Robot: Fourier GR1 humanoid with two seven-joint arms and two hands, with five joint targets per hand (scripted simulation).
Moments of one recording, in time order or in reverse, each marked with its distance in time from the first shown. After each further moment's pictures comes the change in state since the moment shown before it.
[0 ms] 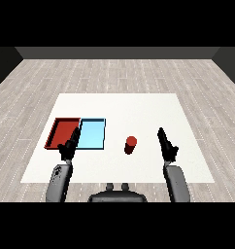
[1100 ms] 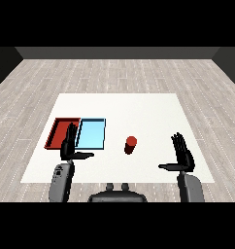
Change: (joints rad) left arm -0.012 -0.062 0.040 -0.028 0.017 -0.018 -0.406; right arm 0.138 -0.073 -0.177 -0.049 -0.200 0.327 -0.357
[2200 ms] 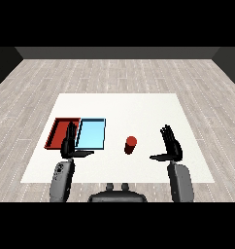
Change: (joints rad) left arm -0.038 0.002 0.027 0.071 -0.011 0.017 -0.034; right arm -0.167 0.077 0.030 0.087 0.009 -0.015 0.132
